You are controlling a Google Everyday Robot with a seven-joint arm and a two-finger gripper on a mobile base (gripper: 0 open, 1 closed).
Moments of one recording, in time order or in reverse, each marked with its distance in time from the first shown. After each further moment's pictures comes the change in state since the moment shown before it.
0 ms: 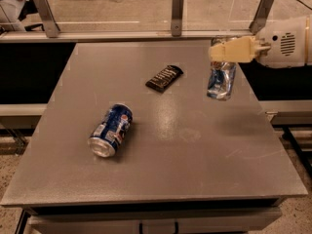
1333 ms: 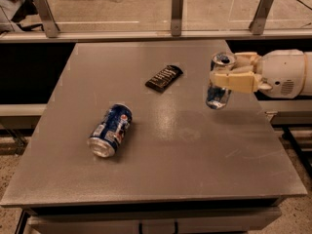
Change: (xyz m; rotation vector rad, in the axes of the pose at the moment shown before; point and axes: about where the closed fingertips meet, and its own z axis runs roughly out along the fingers) arm -0.043 0.006 0.005 0.172 0.154 -0.454
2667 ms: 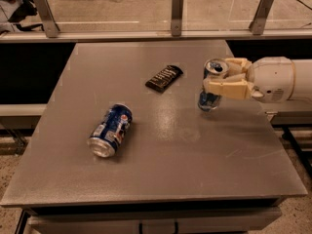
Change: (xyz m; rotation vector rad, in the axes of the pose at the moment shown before) arm -0.014 -0.005 0.011 0.094 0.062 -0.105
